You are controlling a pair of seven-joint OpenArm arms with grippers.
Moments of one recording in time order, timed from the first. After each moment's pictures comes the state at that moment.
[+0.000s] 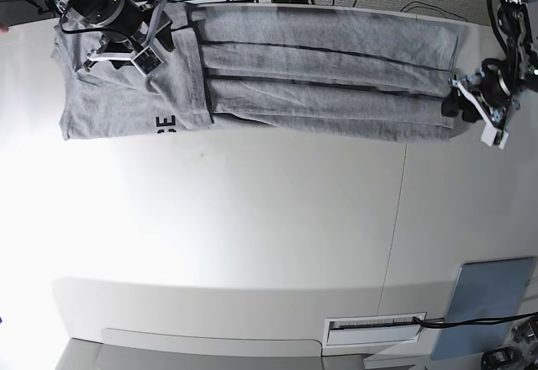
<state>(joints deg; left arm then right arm) 14.6 -30.3 -20.3 84.3 -40.5 -33.2 47.9 -39.6 23.9 6.8 132.1 12.1 26.7 -55.4</state>
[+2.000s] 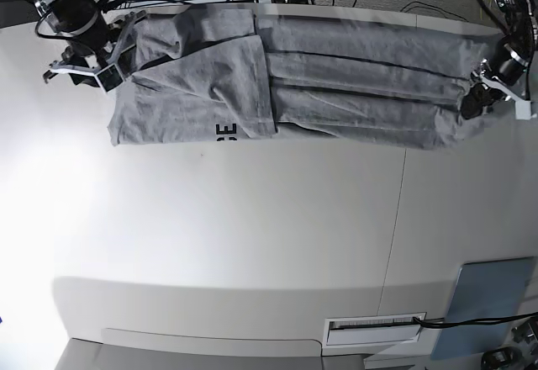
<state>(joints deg) 16.1 -23.1 -35.2 74.0 -62.5 -41.9 45.3 -39.6 23.9 16.4 132.1 5.1 23.9 -51.1</state>
